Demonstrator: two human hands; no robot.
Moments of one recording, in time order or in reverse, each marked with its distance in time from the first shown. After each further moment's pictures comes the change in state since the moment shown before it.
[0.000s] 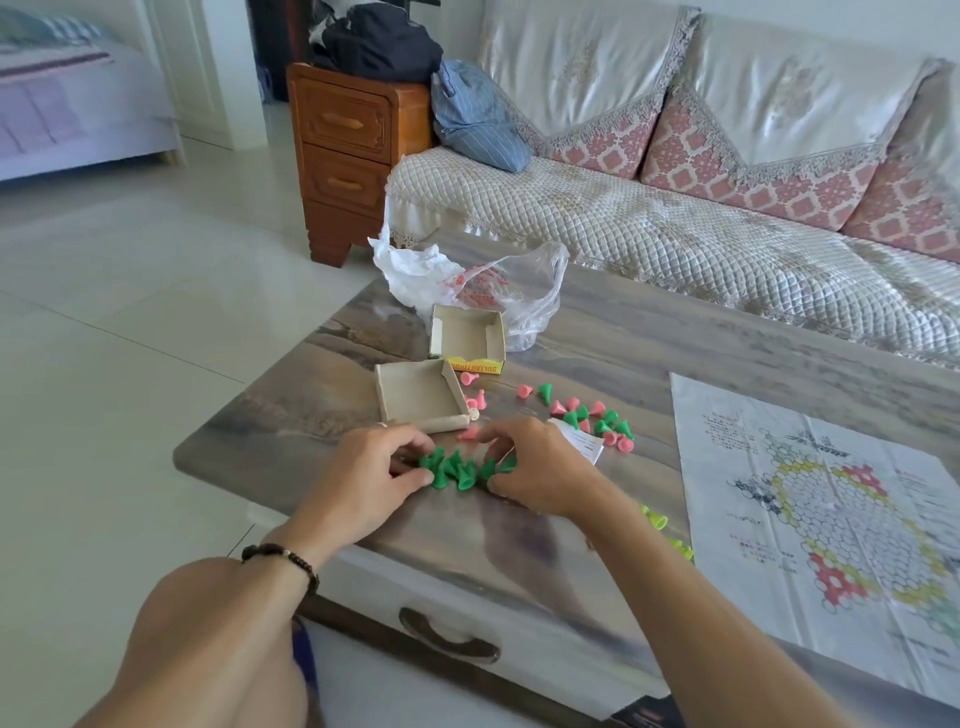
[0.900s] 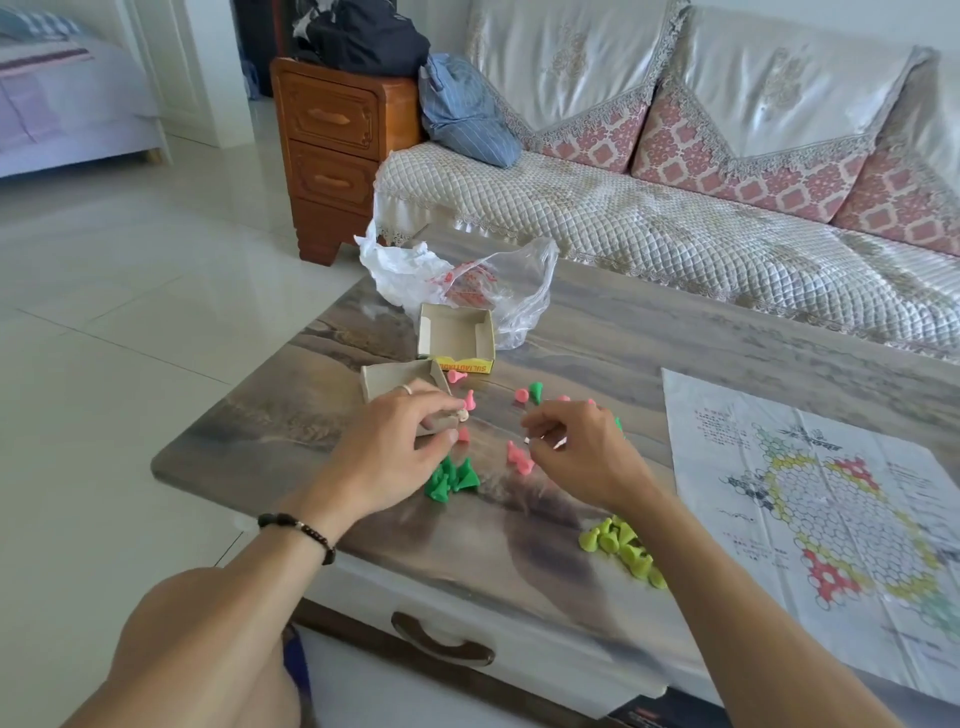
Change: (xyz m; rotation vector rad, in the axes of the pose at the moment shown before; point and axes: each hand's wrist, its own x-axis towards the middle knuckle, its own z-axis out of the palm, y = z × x) left_hand 0.026 0.032 -0.004 0.125 -0.006 0.155; right_hand -0.011 0.027 -0.021 0.026 0.278 -0.036
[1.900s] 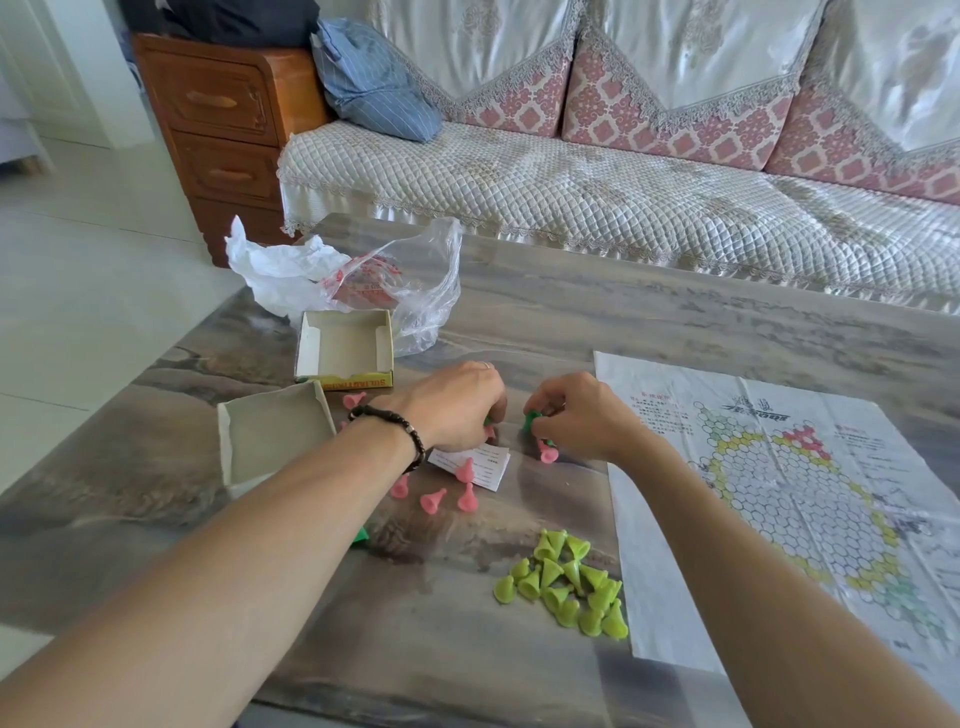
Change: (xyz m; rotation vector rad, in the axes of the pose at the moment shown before) left_hand 0.147 0.072 0.110 0.417 -0.525 0.219; right_hand 0.045 0.107 -0.055 0.007 -0.127 0.336
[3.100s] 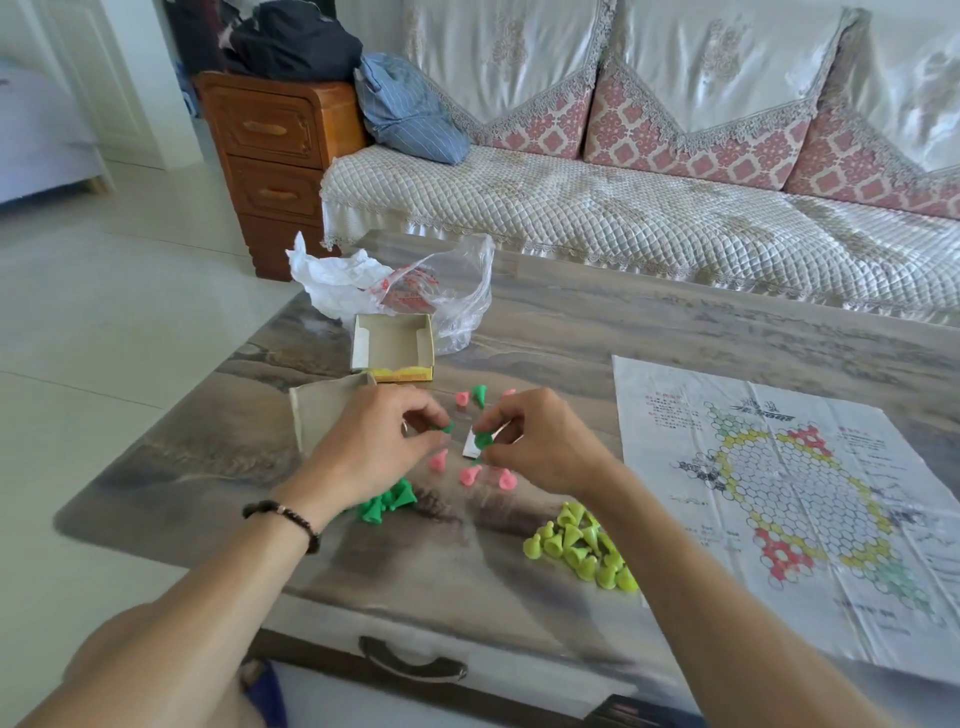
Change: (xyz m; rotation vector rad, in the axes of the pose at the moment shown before) left_hand -0.131 -0.020 -0.007 -0.489 0.469 -0.213; right_hand -0.063 -0.069 0.033 0.161 0.007 -0.280
